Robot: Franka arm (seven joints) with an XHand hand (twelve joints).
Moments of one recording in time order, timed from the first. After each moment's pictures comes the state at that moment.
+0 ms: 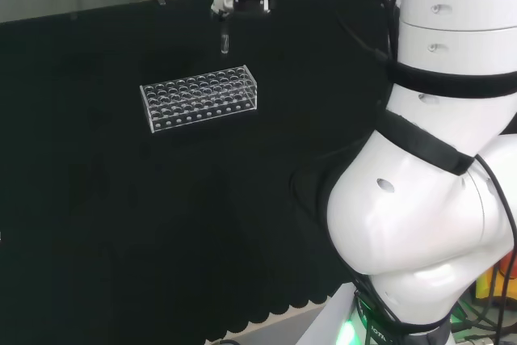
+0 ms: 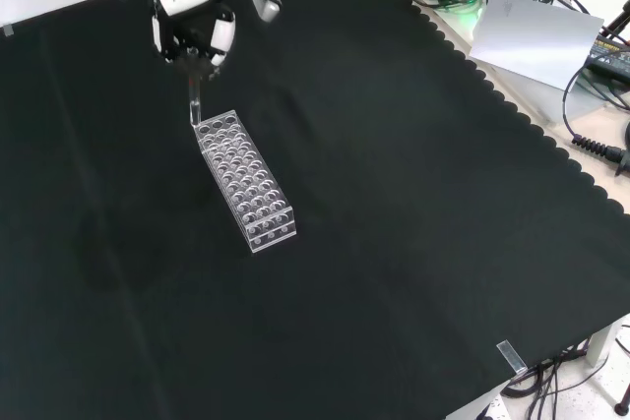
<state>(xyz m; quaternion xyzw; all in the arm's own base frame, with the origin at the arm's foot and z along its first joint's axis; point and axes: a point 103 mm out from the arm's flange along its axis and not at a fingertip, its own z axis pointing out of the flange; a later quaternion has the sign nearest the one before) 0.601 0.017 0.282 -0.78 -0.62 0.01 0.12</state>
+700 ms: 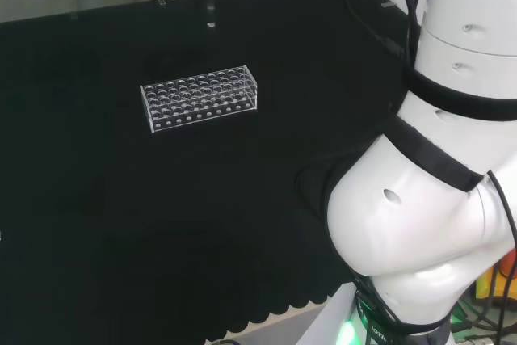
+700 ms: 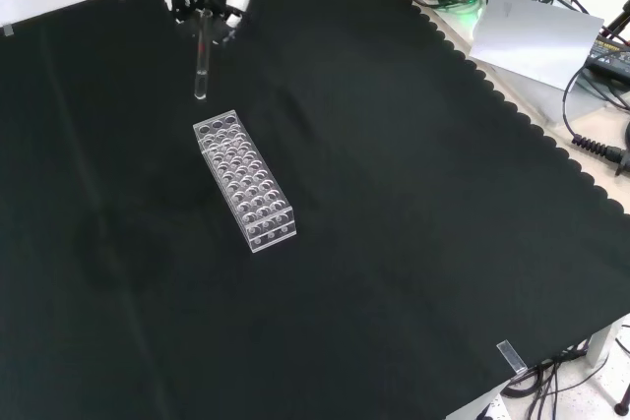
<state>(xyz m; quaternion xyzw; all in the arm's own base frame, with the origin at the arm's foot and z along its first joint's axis) 0.574 0.052 0.351 -0.76 -0.64 -0.03 0.13</state>
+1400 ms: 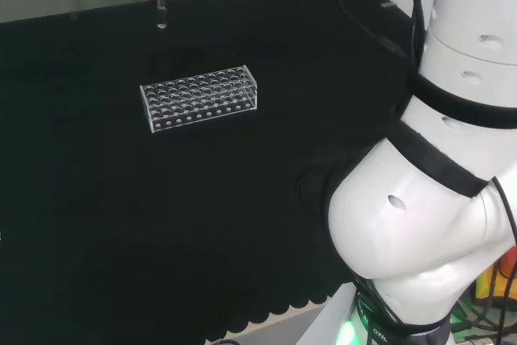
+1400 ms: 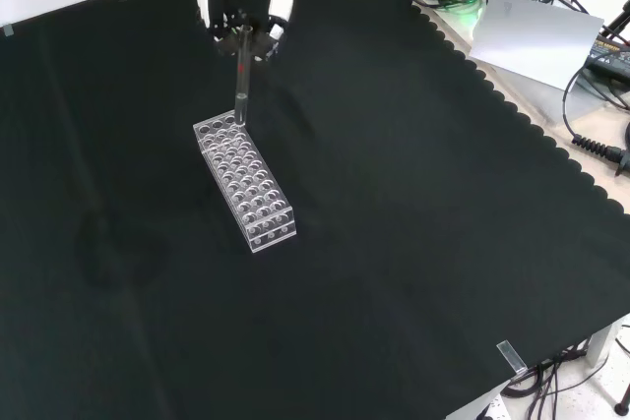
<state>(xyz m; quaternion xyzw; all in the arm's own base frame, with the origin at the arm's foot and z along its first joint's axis) 0.554 0.125 0.375 -0.72 -0.67 -0.07 0.17</state>
